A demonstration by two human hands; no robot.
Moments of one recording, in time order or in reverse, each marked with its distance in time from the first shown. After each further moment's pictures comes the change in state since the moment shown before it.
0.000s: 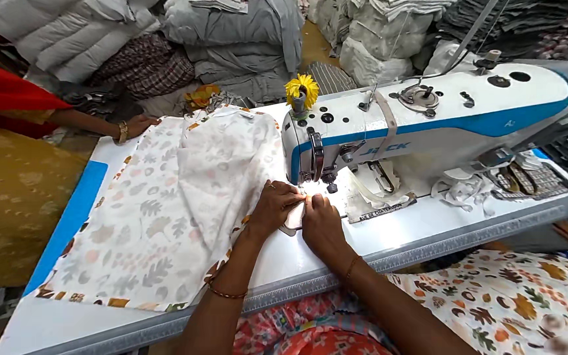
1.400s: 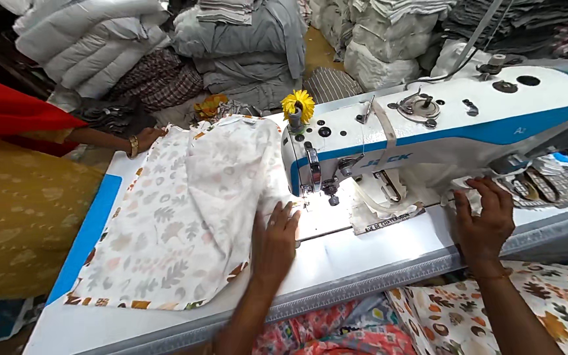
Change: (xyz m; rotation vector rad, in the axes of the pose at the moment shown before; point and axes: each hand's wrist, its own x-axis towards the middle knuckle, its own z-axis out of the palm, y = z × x) left_hand -0.033 0.060 0.003 0.527 0.041 -0.280; right_hand -0.043 0.245 -0.084 0.058 0.480 0.292
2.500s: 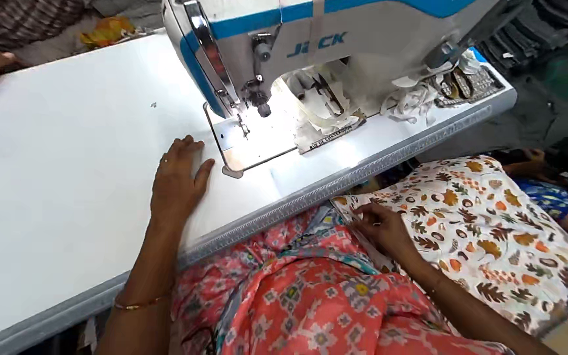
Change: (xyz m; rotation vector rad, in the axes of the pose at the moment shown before) left_hand -0.009 -0.061 -0.022 -0.251 -0.270 -0.088; right_hand -0.163 -0.076 -0.103 0.371 -0.846 0.599
